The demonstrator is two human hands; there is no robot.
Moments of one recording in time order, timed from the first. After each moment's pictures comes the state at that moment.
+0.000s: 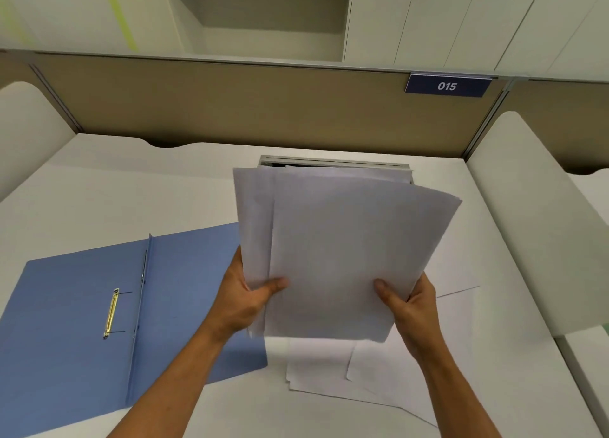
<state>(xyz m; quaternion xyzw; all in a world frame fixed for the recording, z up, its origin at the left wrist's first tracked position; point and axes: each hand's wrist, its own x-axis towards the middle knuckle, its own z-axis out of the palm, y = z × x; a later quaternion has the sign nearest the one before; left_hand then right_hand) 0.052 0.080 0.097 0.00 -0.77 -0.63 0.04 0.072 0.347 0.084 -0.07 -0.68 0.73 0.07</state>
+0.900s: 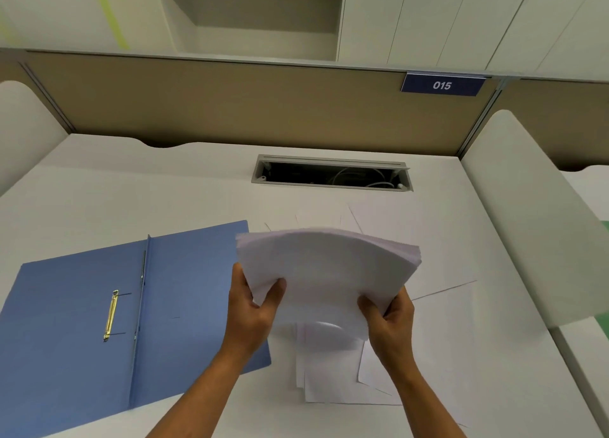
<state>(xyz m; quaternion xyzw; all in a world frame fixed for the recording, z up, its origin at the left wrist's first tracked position) 0.077 0.095 0.082 0.02 -0.72 -0.68 0.12 0.093 0.301 0.065 -0.06 -0.72 0.68 0.15</state>
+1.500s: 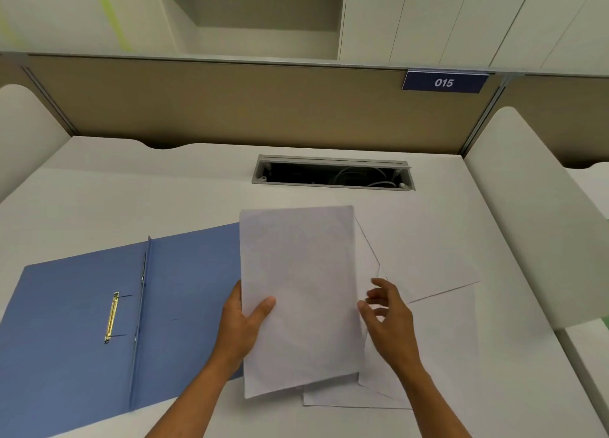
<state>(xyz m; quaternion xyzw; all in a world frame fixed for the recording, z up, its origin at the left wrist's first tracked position) 0.076 0.072 0.034 0.10 -0.75 -0.65 0.04 0.082 0.332 0.020 -0.09 -0.85 0.52 0.06</state>
